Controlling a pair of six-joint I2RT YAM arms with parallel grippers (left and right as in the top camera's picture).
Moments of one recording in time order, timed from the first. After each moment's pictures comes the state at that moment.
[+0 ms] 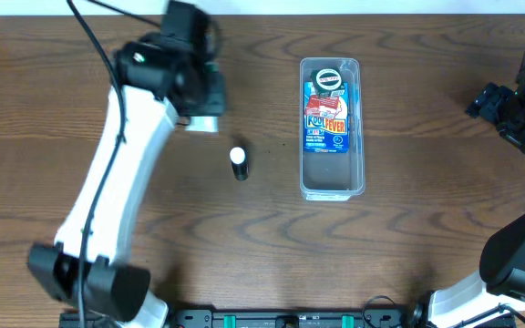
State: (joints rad) left arm -0.36 1.71 1.85 -1.27 -0.04 -0.31; right arm -0.32 1.79 1.64 -1.16 0.18 0.44
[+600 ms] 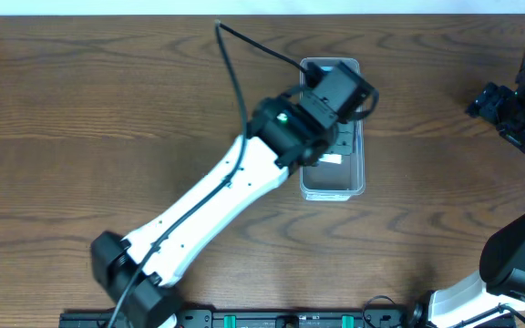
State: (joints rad) left arm -0.84 1.82 1.85 -1.02 -0.09 -0.70; right arm -0.32 1.79 1.64 -1.16 0.18 0.44
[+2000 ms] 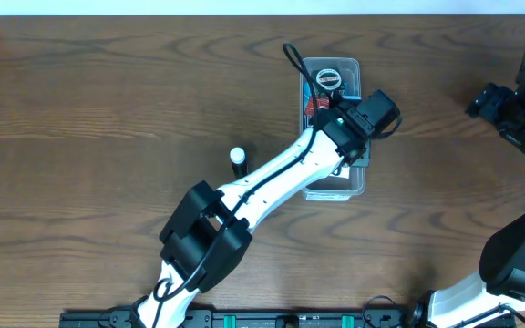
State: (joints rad) left arm -0.88 2.13 1.85 -0.93 -0.14 -0.76; right arm -0.32 1.79 1.64 -1.16 0.18 0.44
